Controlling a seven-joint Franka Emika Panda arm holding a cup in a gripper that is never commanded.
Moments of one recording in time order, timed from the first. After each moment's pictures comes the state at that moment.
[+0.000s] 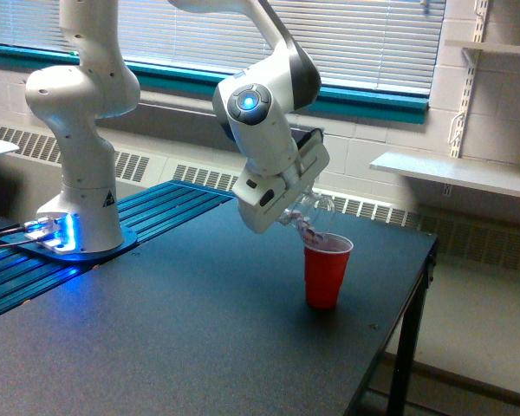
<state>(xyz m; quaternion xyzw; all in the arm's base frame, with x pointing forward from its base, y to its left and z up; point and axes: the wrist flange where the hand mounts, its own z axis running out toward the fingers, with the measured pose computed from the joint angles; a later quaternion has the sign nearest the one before) 0.467 -0.028 0.254 -0.77 0.53 0.17 0.31</state>
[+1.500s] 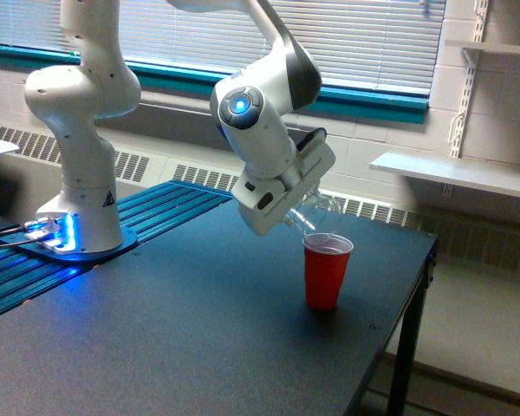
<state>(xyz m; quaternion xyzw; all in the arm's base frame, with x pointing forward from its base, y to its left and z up) 0.478 -0.046 0.259 -0.74 0.55 0.17 0.34</state>
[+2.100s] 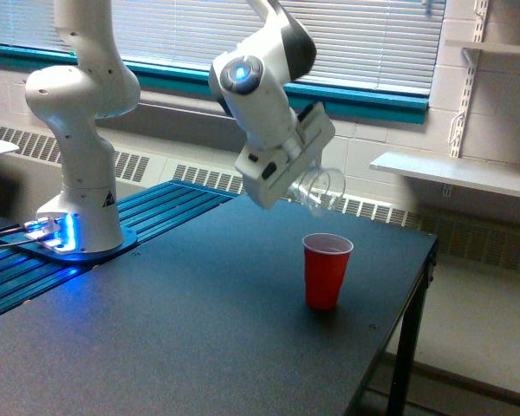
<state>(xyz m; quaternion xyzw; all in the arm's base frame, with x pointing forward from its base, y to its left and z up) 0.464 -0.017 0.311 -0.76 0.53 0.14 0.35</state>
